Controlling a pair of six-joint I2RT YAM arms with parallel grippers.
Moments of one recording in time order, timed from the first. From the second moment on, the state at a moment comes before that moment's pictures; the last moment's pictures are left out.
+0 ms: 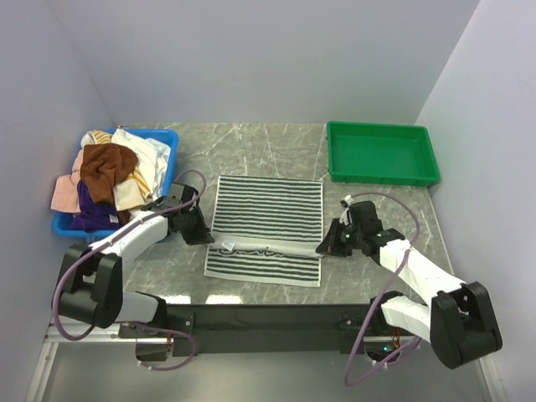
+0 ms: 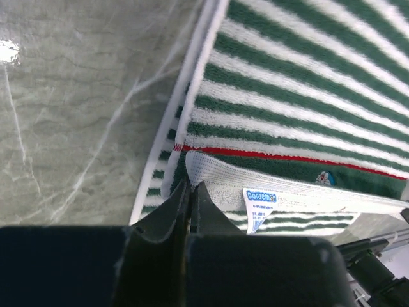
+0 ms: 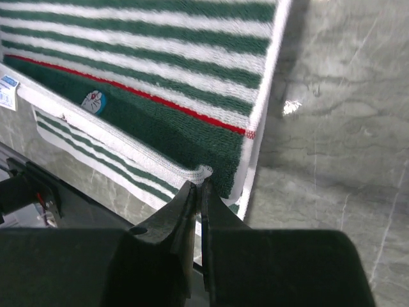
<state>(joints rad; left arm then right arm) -0.27 1.33 0.74 -0.52 0.18 -0.72 0.30 1.07 0.48 -0.35 -0.37 0.56</state>
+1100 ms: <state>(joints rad) -0.28 1.22 0.78 -0.60 0.19 -0.74 0.30 0.85 0.52 -0.48 -0.35 0.62</state>
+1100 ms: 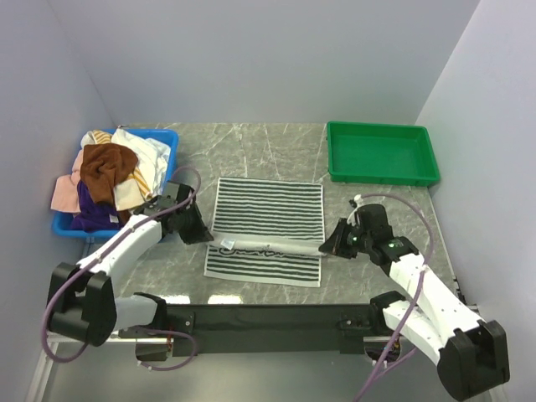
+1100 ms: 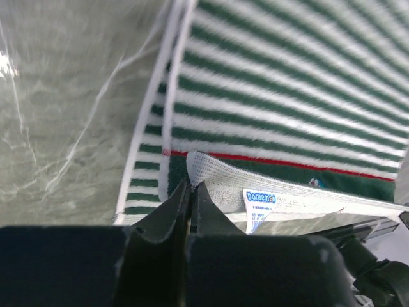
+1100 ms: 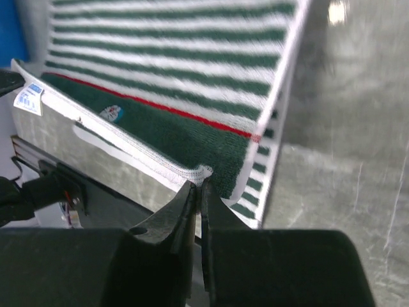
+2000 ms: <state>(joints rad) -0.26 1.11 0.72 -0.66 0.04 -0.72 0.56 0.91 0.63 -0.53 -0.21 0.51</state>
